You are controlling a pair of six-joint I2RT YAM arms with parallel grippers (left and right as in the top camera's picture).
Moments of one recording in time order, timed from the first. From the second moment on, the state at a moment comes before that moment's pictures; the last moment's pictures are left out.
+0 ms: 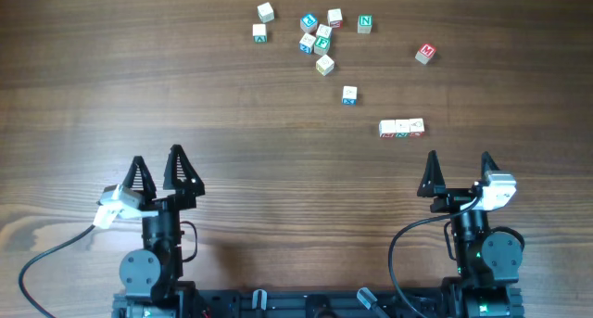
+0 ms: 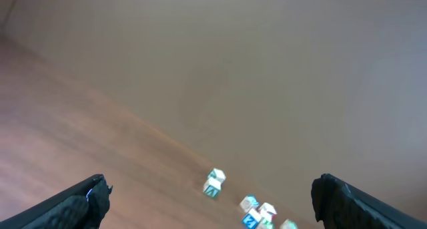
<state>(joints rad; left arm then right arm) -0.04 0.02 0.01 0.16 -0.16 -0.60 0.02 0.02 0.01 0.00 0.01 0.14</state>
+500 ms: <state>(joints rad) 0.04 0.01 0.01 -0.05 -0.19 -0.60 0.02 0.02 0.01 0.00 0.01 0.14</state>
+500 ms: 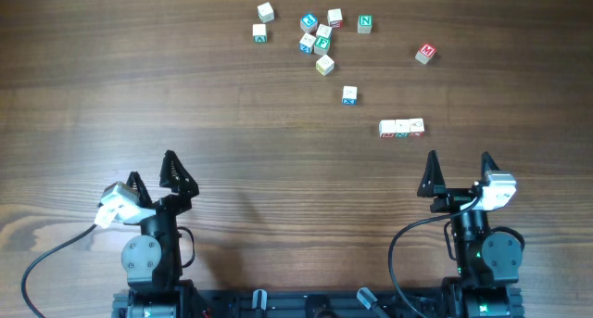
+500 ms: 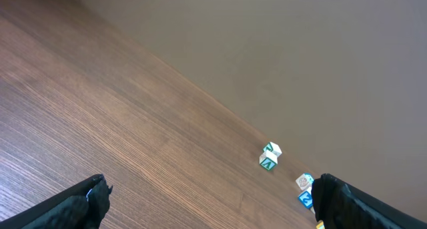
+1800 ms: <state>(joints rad) 0.06 0.01 0.01 -0.06 -0.13 -0.41 0.02 0.02 0.01 0.00 0.01 0.14</state>
